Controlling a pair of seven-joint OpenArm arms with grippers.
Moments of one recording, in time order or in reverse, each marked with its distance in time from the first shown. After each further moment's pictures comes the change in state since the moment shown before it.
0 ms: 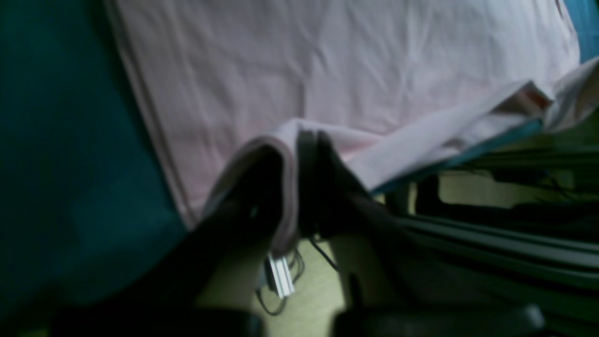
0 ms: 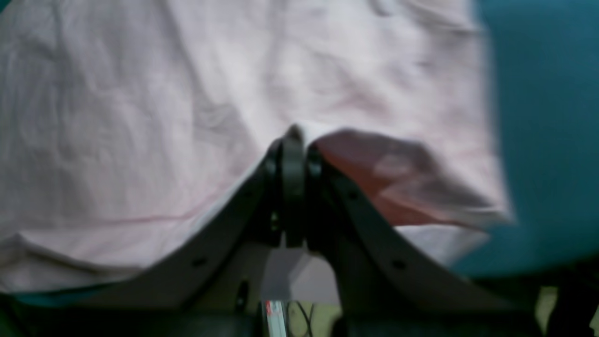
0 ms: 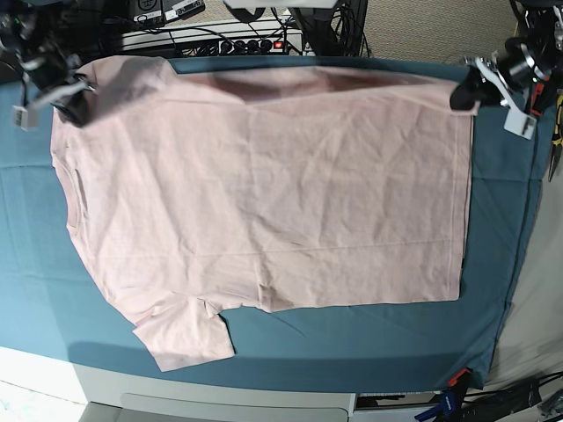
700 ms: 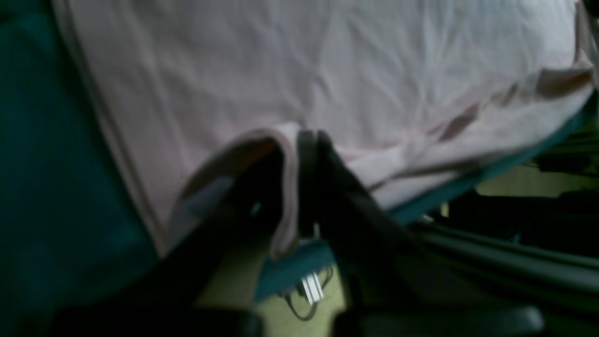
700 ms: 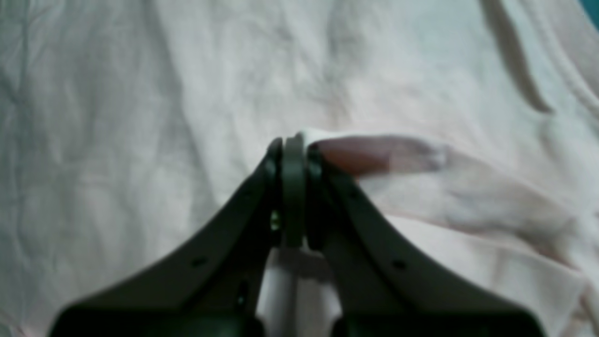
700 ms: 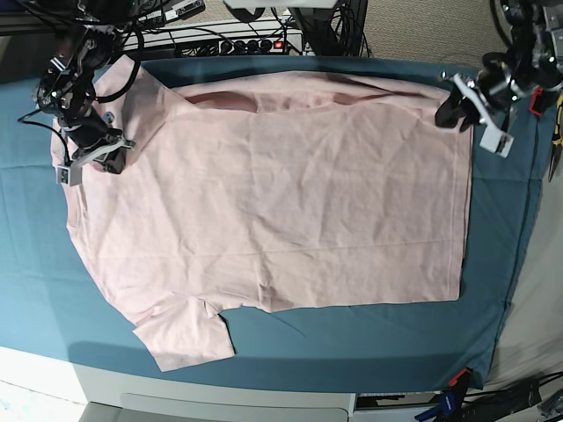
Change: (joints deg) left arm -5.7 0.0 9.7 -0.1 13.0 3.1 -6.4; right arm 16.9 0.0 -12.7 -19.4 -15.1 -1.7 10.3
